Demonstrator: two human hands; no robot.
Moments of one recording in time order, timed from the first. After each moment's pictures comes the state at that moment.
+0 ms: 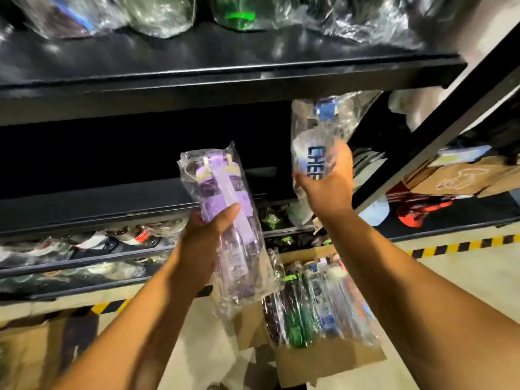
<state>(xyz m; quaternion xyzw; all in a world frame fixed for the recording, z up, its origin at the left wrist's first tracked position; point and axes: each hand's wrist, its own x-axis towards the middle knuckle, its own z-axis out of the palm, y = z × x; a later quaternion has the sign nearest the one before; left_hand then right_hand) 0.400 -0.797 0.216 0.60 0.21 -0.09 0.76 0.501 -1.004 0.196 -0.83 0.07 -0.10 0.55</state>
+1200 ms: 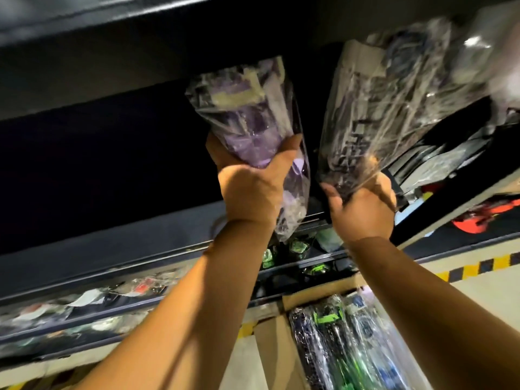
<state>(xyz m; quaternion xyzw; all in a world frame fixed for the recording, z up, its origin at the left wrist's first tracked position) 0.560 -0.858 0.176 0.79 0.15 0.32 0.50 0.554 -1.008 0.096 -0.97 0.17 -0.07 0.17</state>
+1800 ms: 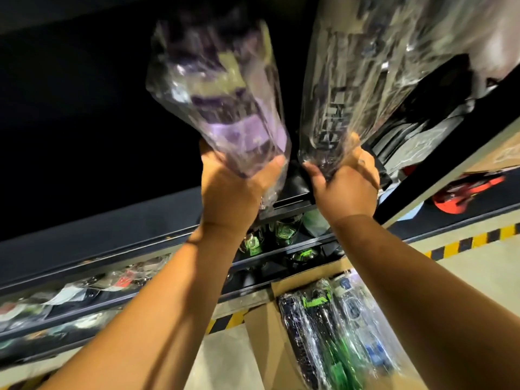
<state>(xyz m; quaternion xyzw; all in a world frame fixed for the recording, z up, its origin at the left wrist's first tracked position) 0.540 -0.839 0.151 0.88 0.00 0.15 0.46 0.551 -1.008 0.104 -0.96 0.16 -0.08 0.20</state>
